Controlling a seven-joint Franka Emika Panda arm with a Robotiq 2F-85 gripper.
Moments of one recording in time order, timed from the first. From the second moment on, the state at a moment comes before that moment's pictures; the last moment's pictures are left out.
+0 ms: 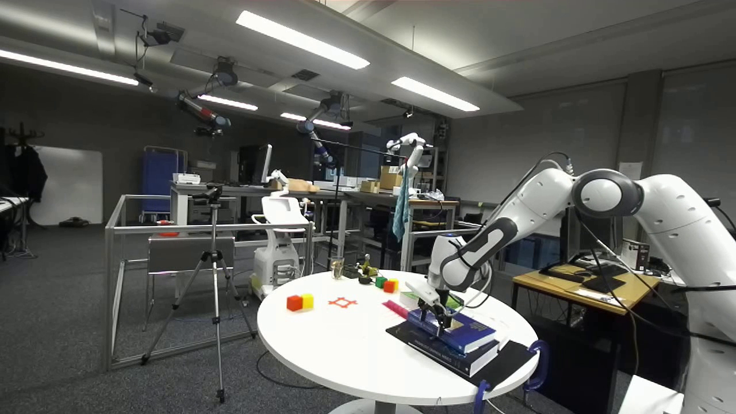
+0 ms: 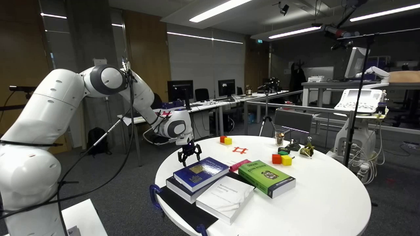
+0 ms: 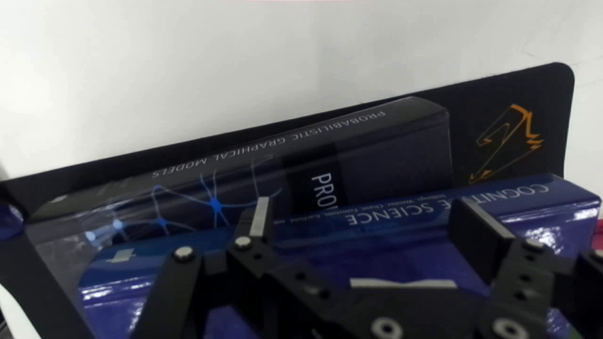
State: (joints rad) arm 0.33 0.60 -0.18 -1.89 0.06 2.63 1.90
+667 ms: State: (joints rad) arm 0.32 0.58 -0.18 -1.91 0.01 2.62 1.90
